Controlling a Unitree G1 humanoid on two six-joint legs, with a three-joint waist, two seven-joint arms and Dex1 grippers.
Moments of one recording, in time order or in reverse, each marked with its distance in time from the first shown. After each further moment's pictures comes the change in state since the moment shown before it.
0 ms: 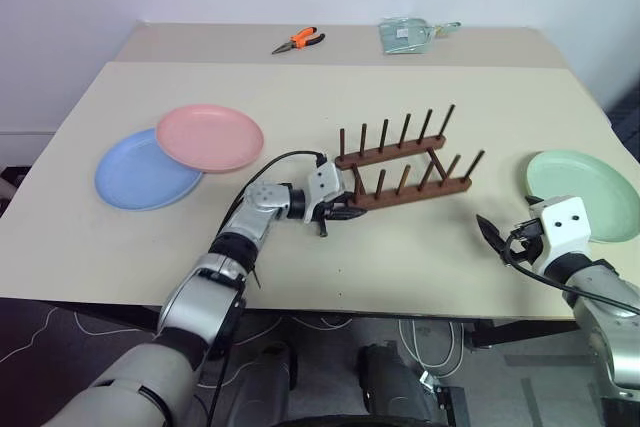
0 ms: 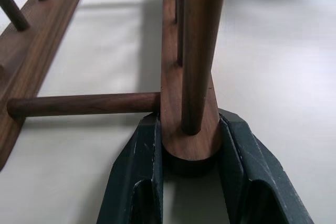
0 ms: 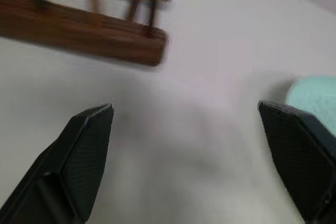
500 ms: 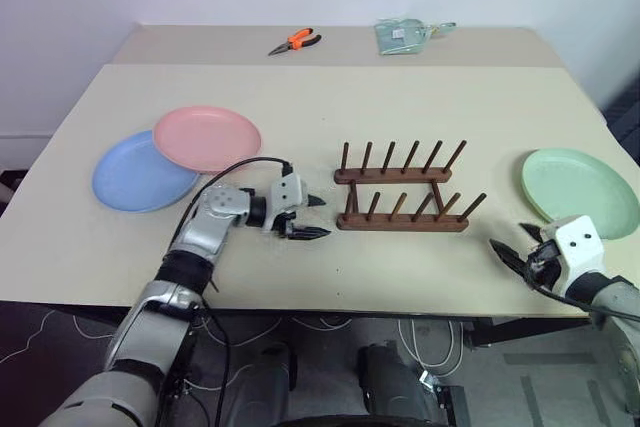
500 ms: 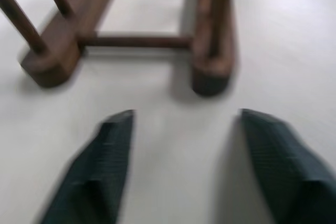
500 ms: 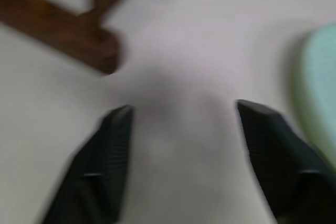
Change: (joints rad) left arm 0.193 0.226 -0.015 -0.419 -0.036 0.257 -0.058; right arm 0.130 -0.062 -0.026 -0.032 0.078 0.027 0.223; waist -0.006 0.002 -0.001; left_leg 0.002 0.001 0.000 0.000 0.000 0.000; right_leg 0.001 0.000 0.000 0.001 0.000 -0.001
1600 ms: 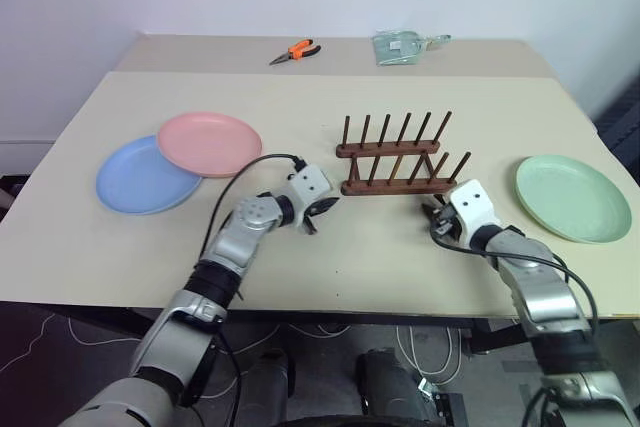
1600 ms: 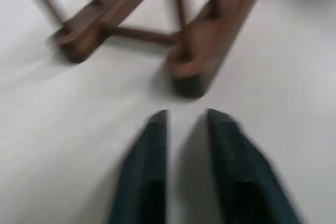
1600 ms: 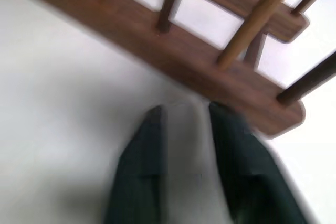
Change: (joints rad) left arm 0.017 -0.085 -0.018 -0.047 0.058 0.137 0.556; right arm -0.388 0.131 0.352 0.219 -0.185 -0.037 -0.109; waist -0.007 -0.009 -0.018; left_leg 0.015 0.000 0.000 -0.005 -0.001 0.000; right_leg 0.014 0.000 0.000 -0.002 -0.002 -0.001
